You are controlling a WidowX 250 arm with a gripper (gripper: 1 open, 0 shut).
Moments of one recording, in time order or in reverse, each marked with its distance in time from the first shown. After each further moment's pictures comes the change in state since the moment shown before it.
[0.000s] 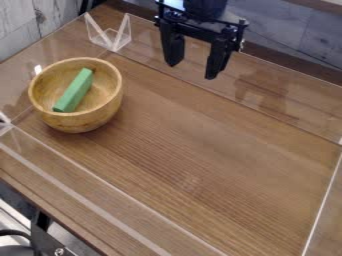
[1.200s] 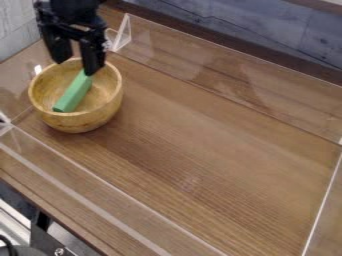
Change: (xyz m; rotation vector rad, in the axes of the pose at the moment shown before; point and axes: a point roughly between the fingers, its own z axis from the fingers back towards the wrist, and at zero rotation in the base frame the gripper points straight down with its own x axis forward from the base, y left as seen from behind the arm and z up) arm -0.053 0.144 -0.019 0.044 -0.079 0.022
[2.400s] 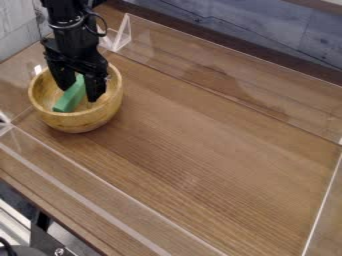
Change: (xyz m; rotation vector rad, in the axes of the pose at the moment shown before) arm 0.014 0.008 -0.057 0.038 -0.043 0.023
